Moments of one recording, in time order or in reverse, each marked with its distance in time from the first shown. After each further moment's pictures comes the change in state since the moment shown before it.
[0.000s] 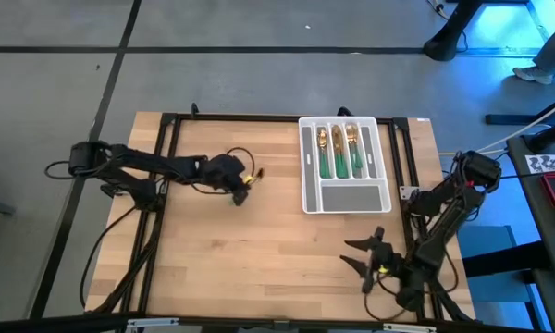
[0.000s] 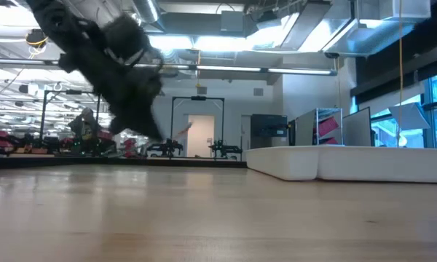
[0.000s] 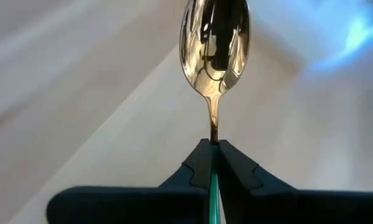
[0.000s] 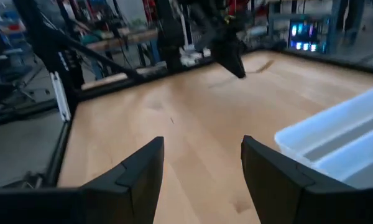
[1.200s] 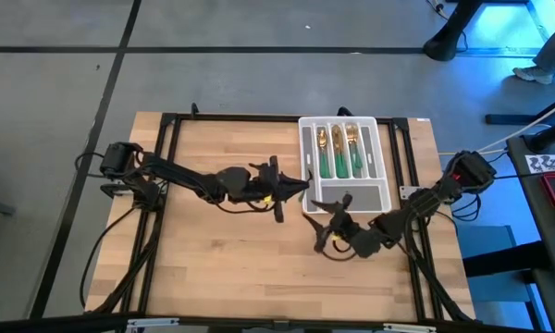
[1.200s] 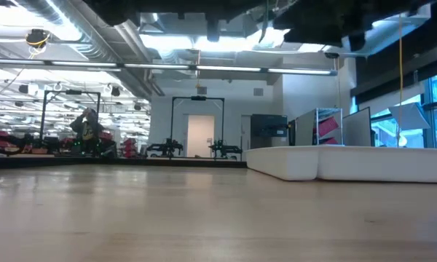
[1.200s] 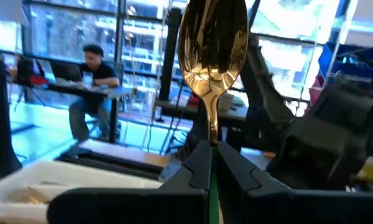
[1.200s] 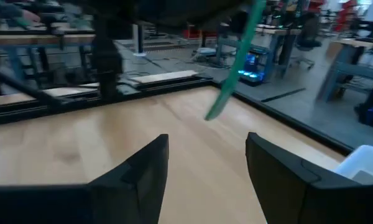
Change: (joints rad) left arm -0.275 0.320 0.413 0.820 -0.247 0.388; right arm -0.521 0.040 0.032 0.573 -0.212 -0.818
